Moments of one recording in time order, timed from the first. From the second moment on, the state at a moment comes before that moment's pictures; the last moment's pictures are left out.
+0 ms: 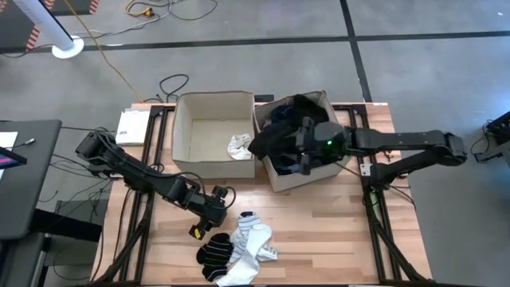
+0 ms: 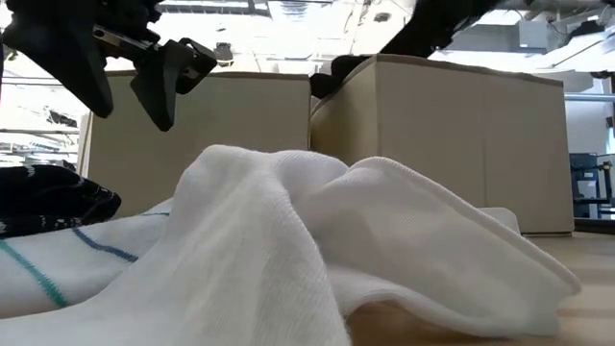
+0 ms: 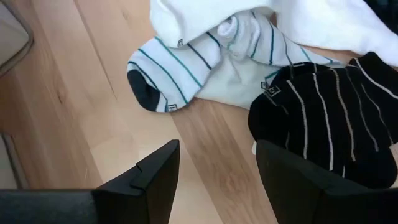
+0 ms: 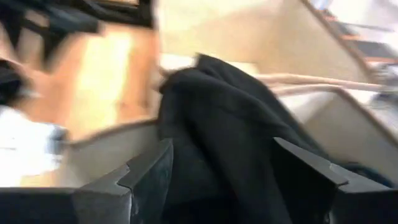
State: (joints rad) left arm -0.42 1.46 0.96 -0.46 -0.04 0.07; right arm -0.11 1.15 0.94 -0.28 0.15 -0.18
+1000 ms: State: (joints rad) left arm -0.42 1.46 0.96 -0.46 -0.04 0.09; right arm -0.41 1.49 0.95 -0.44 0.09 -0.02
